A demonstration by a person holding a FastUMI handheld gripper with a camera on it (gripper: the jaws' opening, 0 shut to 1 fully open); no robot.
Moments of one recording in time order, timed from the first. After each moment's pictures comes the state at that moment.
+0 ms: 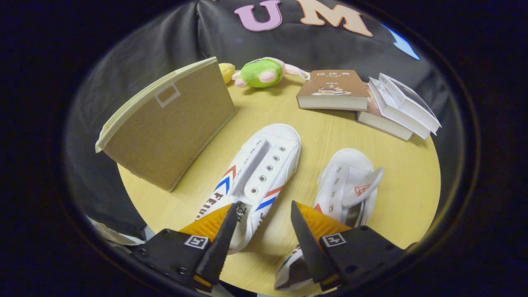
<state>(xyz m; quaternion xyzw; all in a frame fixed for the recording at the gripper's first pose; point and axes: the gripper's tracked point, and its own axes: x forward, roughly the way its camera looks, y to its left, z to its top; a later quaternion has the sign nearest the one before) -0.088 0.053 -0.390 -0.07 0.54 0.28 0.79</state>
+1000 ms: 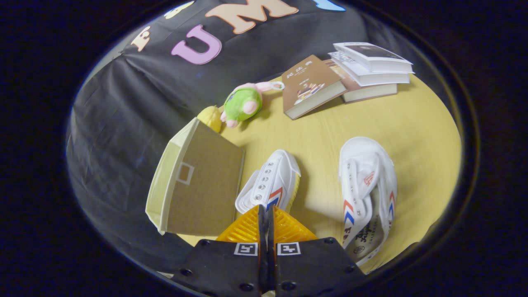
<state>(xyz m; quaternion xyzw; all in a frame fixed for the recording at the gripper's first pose) -0.067 0.074 -0.340 0.16 0.58 0.17 0.78</state>
